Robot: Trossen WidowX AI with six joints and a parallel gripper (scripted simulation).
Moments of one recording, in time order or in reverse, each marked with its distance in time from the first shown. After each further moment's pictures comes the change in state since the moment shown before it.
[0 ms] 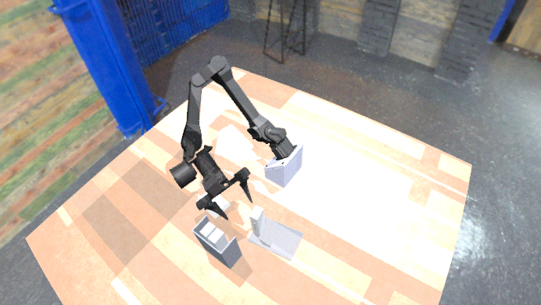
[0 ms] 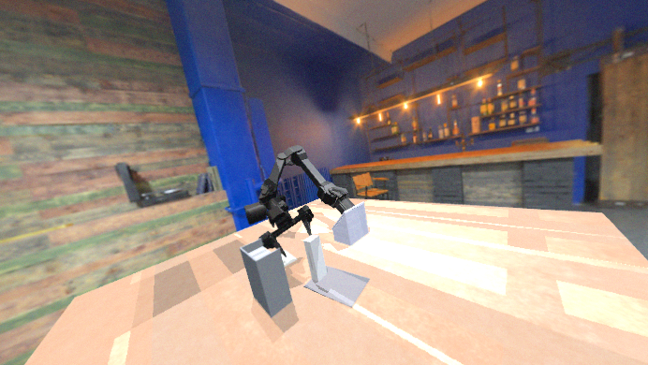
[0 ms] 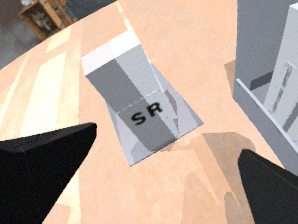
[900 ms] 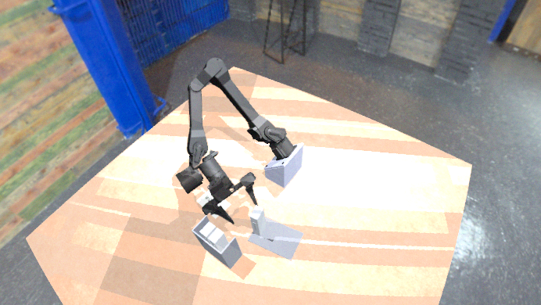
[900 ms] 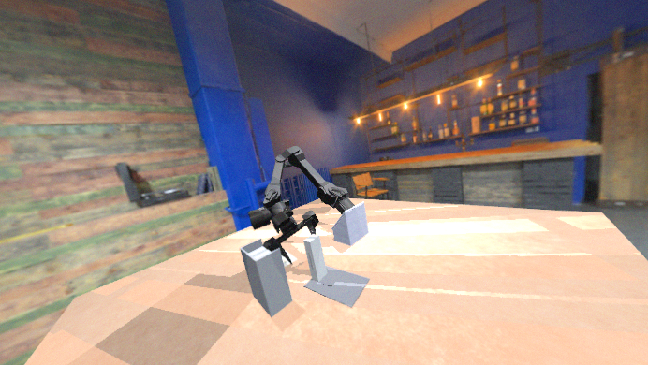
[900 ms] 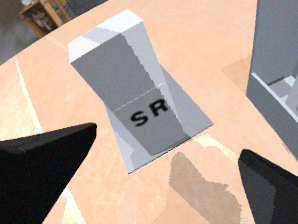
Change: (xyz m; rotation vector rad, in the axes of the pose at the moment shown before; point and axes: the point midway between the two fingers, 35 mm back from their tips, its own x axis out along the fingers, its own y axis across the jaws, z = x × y) arm 0.022 0.004 -0.010 0.000 0.001 0.003
